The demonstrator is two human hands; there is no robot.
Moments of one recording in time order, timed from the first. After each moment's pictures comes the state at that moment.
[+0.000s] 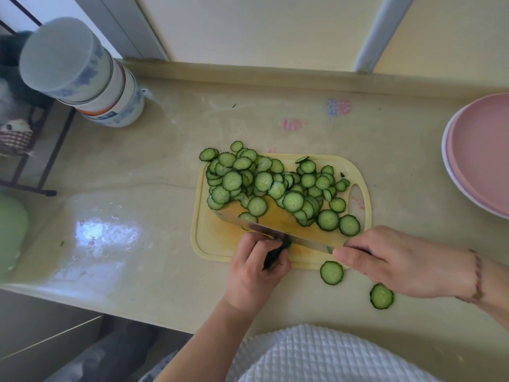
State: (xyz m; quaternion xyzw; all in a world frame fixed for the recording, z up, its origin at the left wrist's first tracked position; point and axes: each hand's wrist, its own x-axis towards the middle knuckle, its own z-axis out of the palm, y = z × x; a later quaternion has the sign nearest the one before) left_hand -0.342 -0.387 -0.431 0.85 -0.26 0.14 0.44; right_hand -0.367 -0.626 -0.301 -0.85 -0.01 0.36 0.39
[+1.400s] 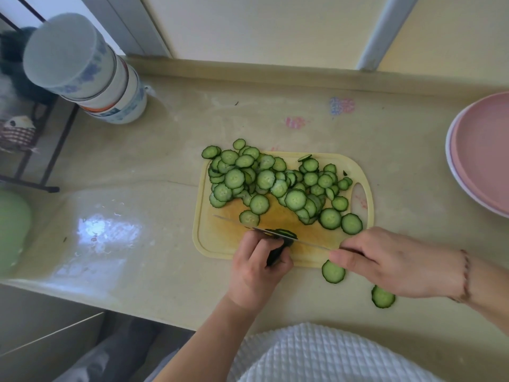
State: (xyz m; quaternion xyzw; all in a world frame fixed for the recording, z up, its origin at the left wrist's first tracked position) left_hand -0.340 -0.389 -0.430 0.84 -0.26 0.15 0.45; right_hand -0.366 -0.618 -0.307 -0.86 -0.01 0.37 0.36
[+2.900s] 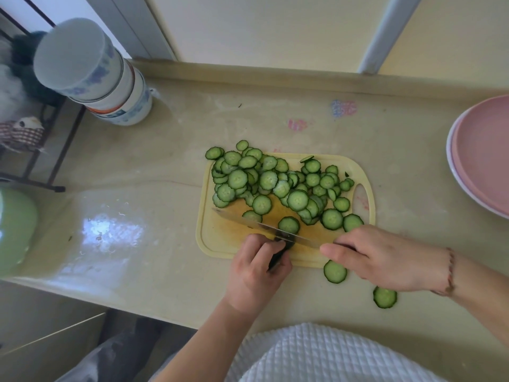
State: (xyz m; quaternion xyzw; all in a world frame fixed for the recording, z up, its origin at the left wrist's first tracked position) left_hand -0.343 -0.379 -0.429 0.85 -0.29 0.14 0.41; right_hand -0.359 -0.607 -0.310 -0.86 -0.01 0.36 0.37
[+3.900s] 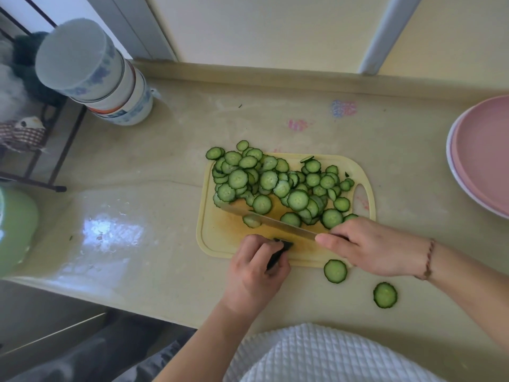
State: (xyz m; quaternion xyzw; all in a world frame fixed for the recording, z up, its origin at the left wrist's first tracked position) left_hand -0.345 -0.376 -0.421 0.86 -0.29 0.14 0.40; right_hand -0.348 -0.607 -0.324 -0.86 0.01 0.35 0.37
